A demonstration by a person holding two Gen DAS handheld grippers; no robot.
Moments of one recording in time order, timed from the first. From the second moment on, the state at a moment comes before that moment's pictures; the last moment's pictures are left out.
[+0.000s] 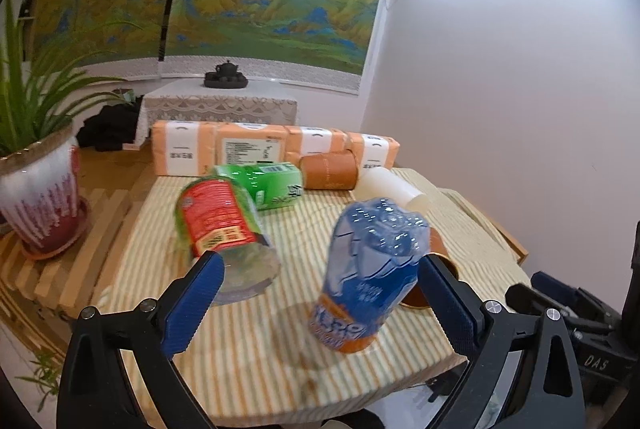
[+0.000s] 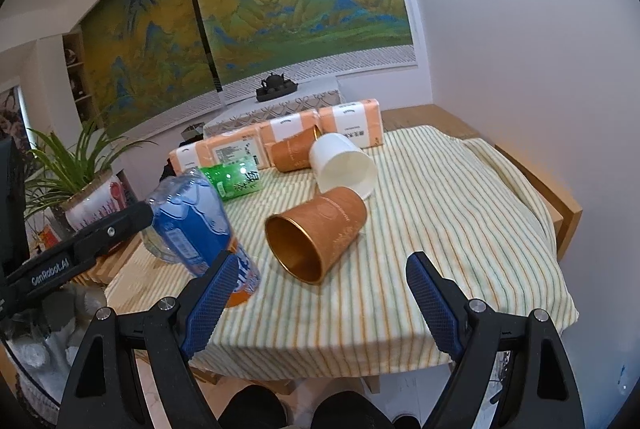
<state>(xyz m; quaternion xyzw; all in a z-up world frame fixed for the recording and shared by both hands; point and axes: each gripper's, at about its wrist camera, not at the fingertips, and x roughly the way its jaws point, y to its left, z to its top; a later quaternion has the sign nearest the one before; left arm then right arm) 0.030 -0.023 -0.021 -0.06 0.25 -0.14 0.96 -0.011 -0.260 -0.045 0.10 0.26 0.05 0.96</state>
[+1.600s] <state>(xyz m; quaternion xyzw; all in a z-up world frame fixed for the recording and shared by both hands) -0.035 0.018 0.009 -0.04 0.18 -0.01 0.98 -0.027 -0.223 -0.016 0.07 0.20 0.05 0.98</state>
